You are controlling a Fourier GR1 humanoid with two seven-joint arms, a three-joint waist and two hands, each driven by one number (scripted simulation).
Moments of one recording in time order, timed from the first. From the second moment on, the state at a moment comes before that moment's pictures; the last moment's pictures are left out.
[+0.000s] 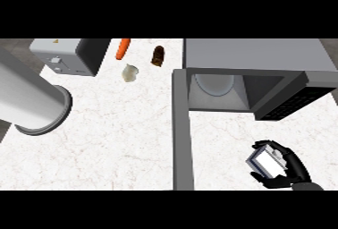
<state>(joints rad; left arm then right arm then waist) 0.59 0.15 0.62 -2.31 0.91 -0.59 0.16 -0.26 -0.29 -0.17 -0.41 0.31 0.23 -1.03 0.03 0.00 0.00</state>
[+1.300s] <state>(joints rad) 0.59 0.15 0.68 -2.32 1.03 -0.59 0.25 -0.52 -0.08 -0.28 -0.36 0.18 0.00 -1.01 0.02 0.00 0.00</state>
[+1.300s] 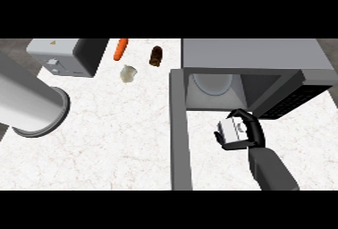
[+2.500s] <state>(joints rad) 0.43 0.17 0.66 -2.25 0.97 -0.63 0.29 -0.95 -0.26 -0.30 -0.16 0.23 -0.18 -0.75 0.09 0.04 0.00</state>
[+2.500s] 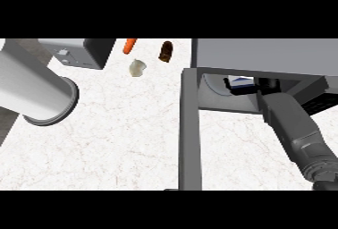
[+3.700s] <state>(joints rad) 0.33 0.24 0.65 -2.19 0.97 -0.63 0.29 -1.00 -0.32 -0.35 -0.09 0.20 -0.40 -0.70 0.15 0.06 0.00</state>
